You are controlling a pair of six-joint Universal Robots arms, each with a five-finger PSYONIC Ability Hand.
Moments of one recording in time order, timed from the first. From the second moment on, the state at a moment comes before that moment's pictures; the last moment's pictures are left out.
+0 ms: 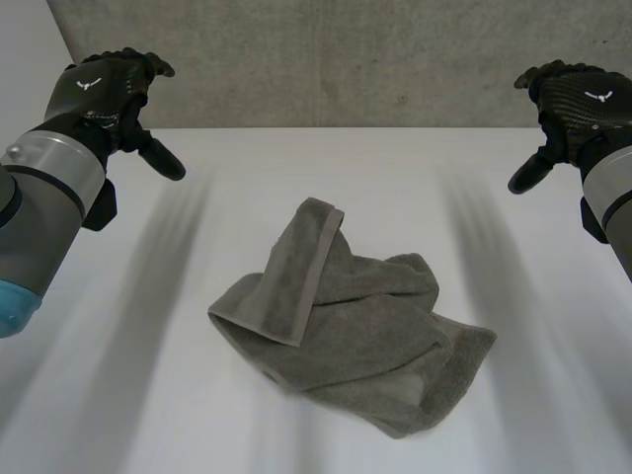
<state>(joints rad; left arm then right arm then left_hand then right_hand) 4.37 -1.75 -1.40 3.20 -1.59 3.11 1.85 -1.42 1.46 -0.05 1.58 3.00 0.28 0.25 0.23 0.23 0.06 0.25 0.25 0.22 0.25 0.06</state>
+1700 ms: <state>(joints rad) 4.31 -1.98 -1.59 3.22 -1.53 3.29 1.78 -0.96 1.29 -0.12 1.19 2.41 0.62 0.62 0.23 0.23 0.43 0.58 0.59 0.22 0.25 0.40</state>
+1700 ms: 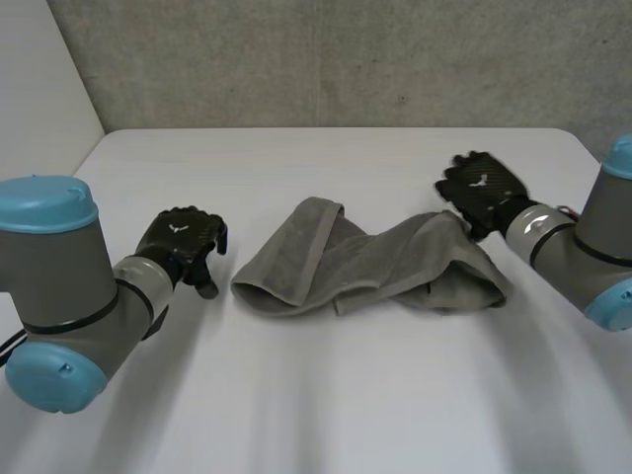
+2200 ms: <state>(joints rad) 4.25 -1.98 -1.59 3.24 -1.34 3.33 1.83 -1.39 1.73 -0.12 1.35 2.67 0.42 0.39 0.23 0.23 0.17 0.25 0.25 0.22 0.25 0.07</state>
